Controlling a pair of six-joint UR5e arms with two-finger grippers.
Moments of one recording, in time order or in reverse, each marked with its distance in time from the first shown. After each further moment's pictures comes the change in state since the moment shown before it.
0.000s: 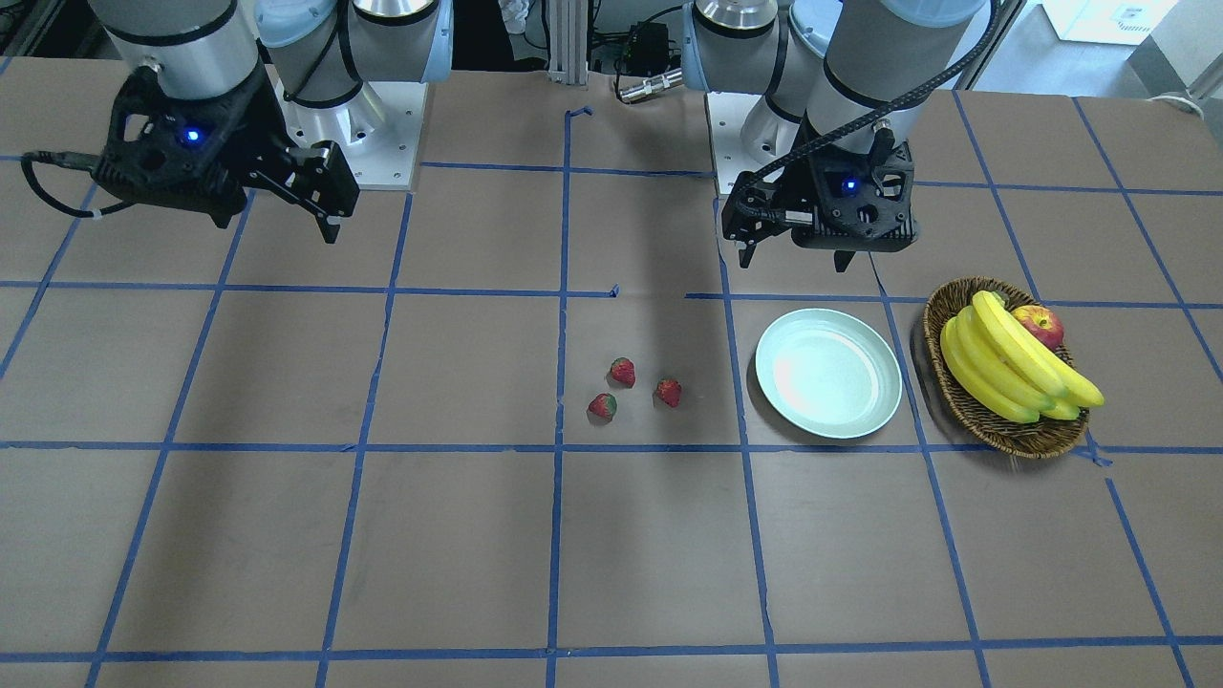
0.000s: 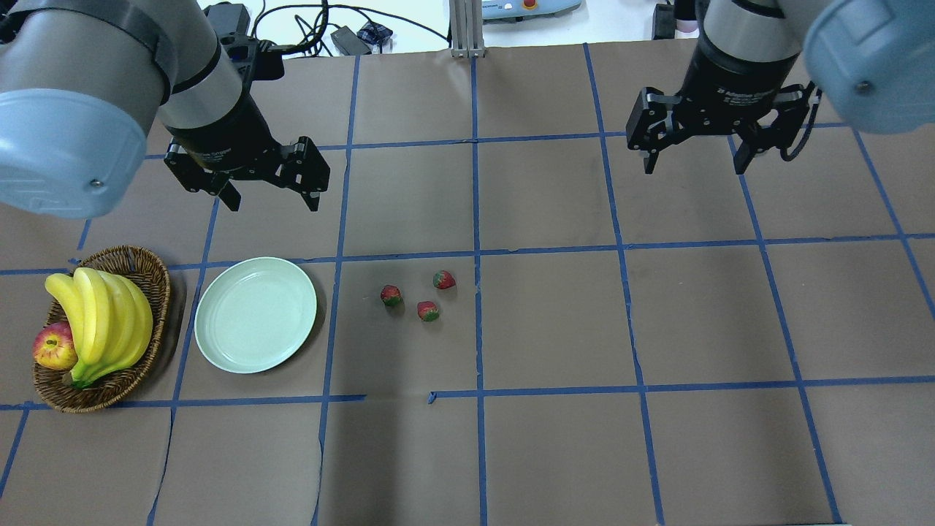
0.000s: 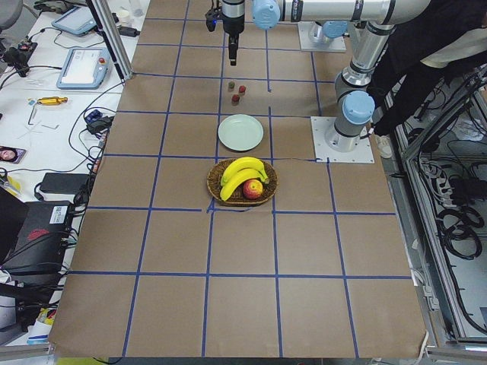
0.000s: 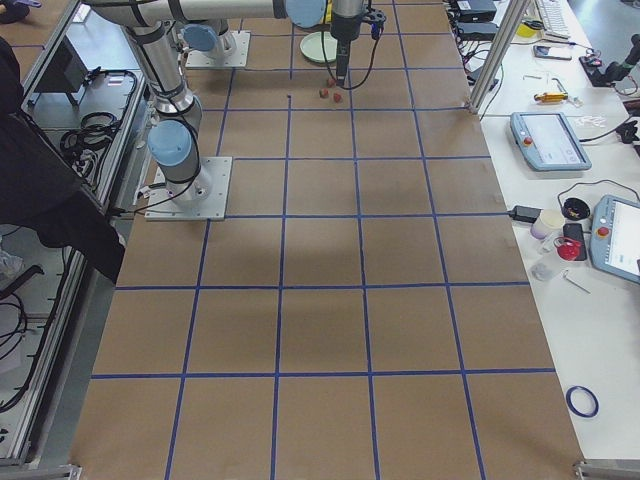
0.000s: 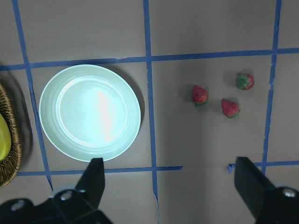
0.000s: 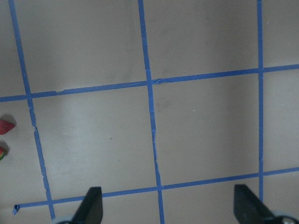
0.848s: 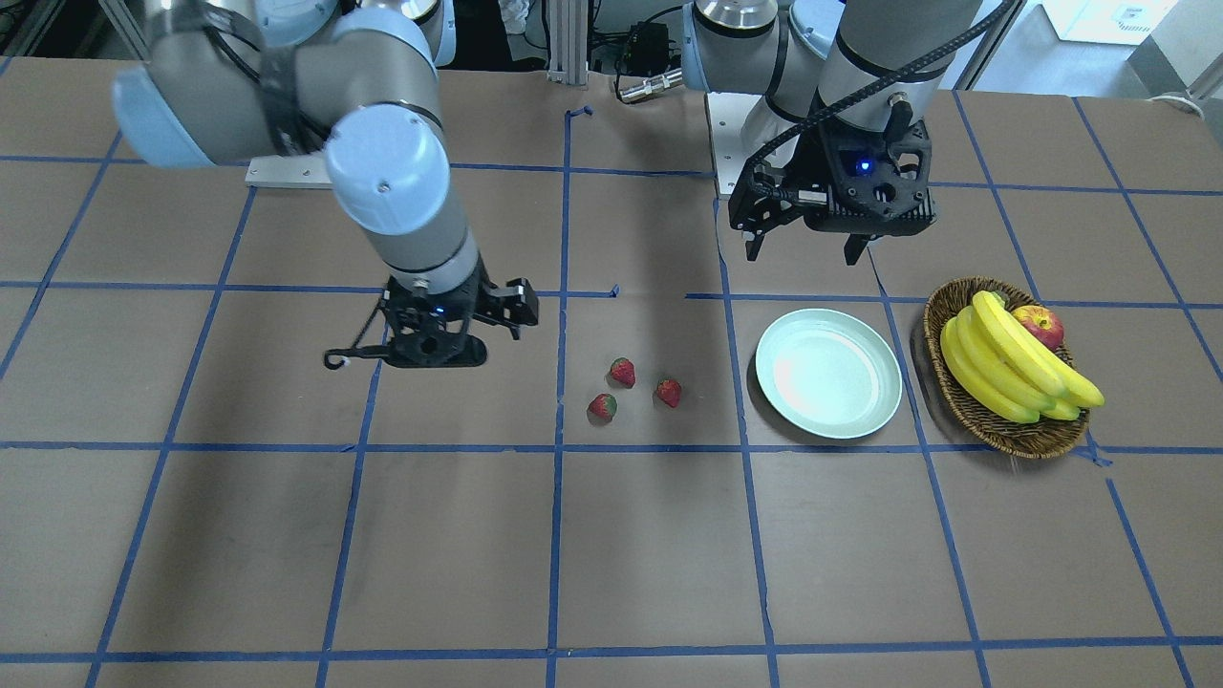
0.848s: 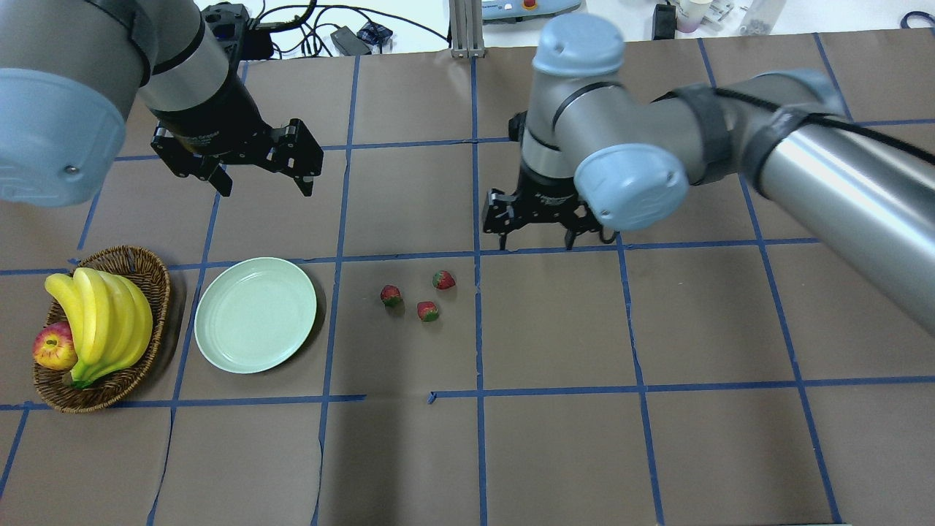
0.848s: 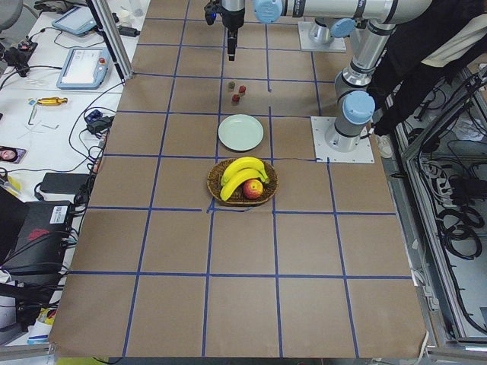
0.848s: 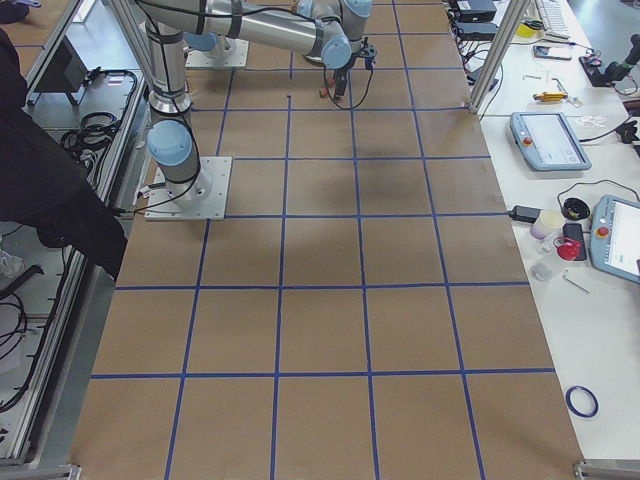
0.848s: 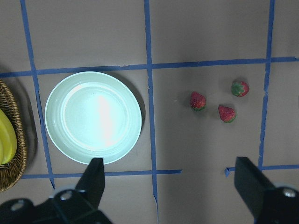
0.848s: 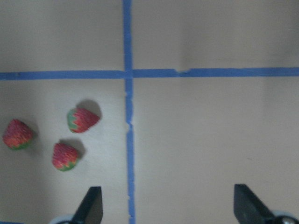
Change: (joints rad) left arm 0.003 0.005 0.040 -0.013 0.000 0.000; right arm 0.157 0.209 0.142 -0.270 0.155 0.043
